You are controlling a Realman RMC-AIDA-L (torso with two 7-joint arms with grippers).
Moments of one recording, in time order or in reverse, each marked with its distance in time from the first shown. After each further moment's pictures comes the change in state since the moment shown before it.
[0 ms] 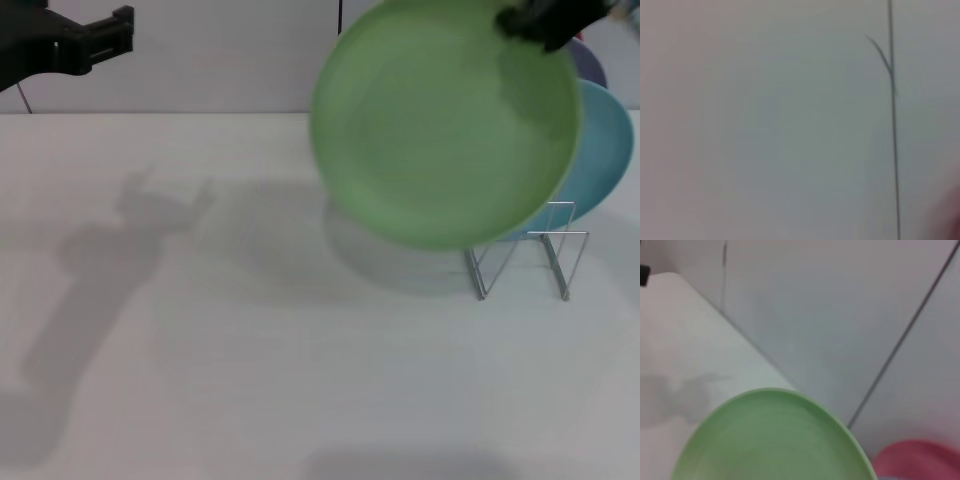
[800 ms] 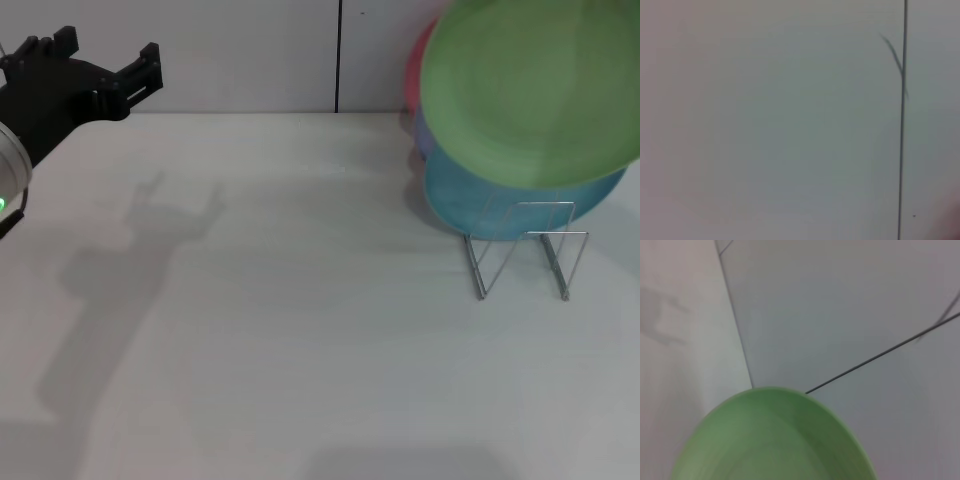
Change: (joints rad) left arm 0.078 -0.005 0.206 0.205 -0.025 0.398 0.002; right arm -0.069 0.014 0.063 -0.200 -0.043 0.001 -0.609
